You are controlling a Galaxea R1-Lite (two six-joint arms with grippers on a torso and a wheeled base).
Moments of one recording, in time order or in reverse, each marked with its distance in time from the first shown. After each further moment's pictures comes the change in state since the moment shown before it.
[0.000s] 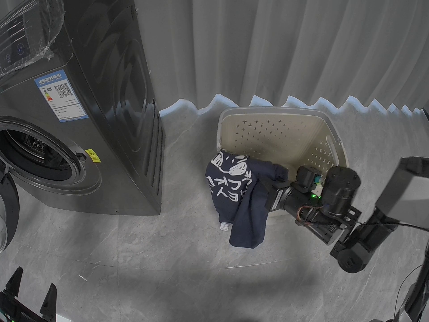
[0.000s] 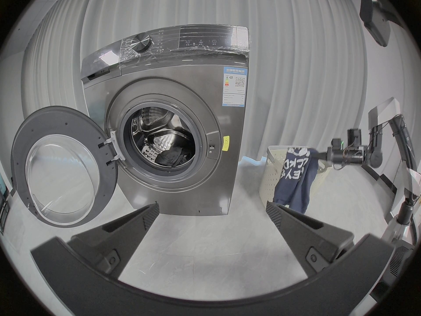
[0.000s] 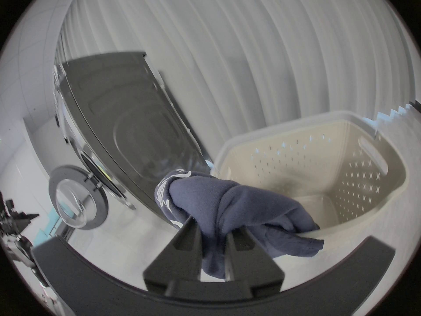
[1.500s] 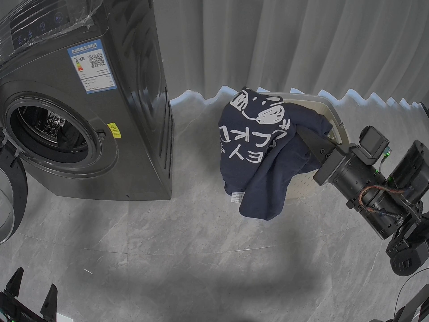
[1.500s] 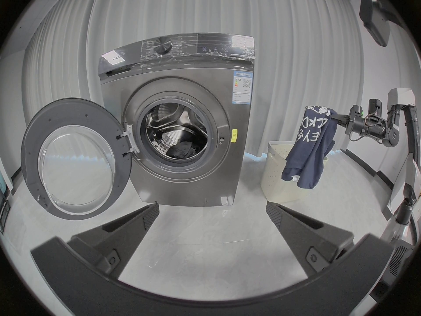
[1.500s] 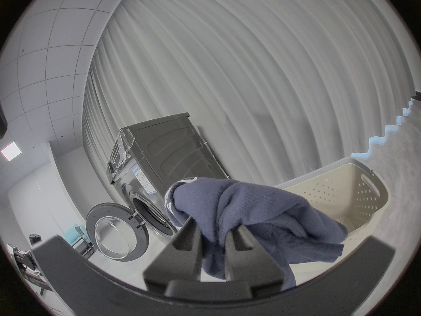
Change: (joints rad) left arm 0.000 0.000 0.000 0.003 -0.007 0.000; right arm 0.066 -0.429 0.132 -0.011 0.014 0.027
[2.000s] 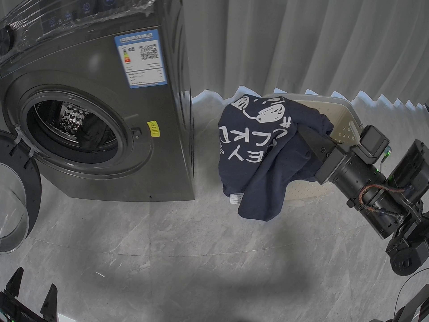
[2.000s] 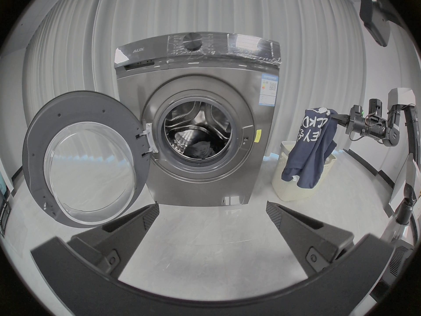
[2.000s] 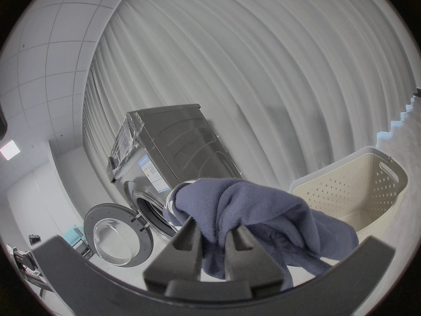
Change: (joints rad) left arm 0.000 0.000 0.000 -0.001 0.000 -0.001; right arm 0.000 0.000 -0.004 0.000 0.000 0.000
